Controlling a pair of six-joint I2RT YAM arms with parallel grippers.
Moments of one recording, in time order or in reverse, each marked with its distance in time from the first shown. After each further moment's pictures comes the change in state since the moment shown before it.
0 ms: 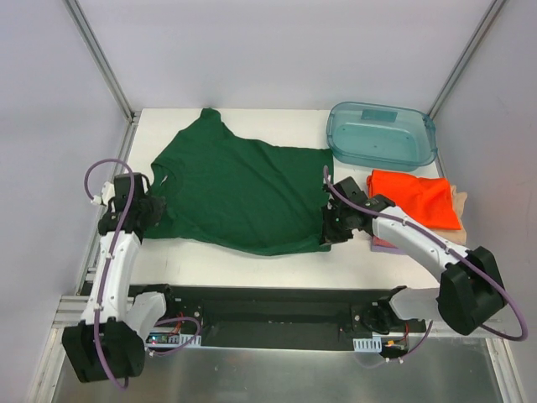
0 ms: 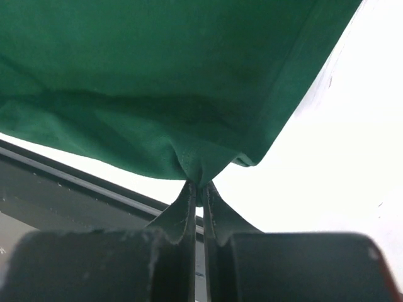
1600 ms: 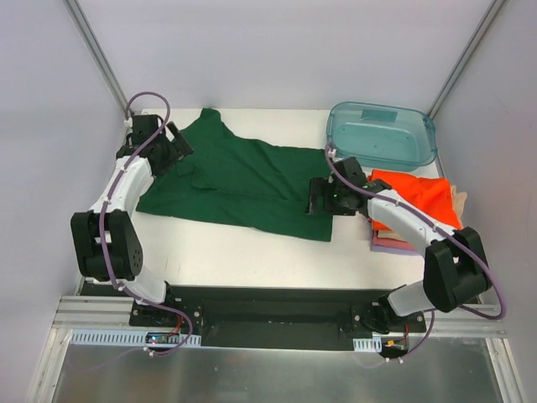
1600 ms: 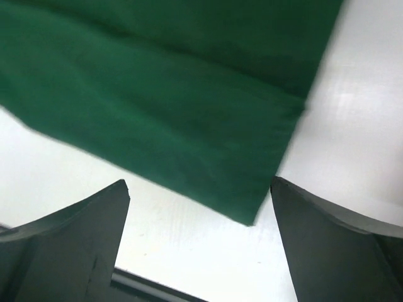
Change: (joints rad) left arm -0.084 0.708 0.532 0.230 0.137 0.507; right arm -0.143 0.157 0.140 0.199 0.109 -0.026
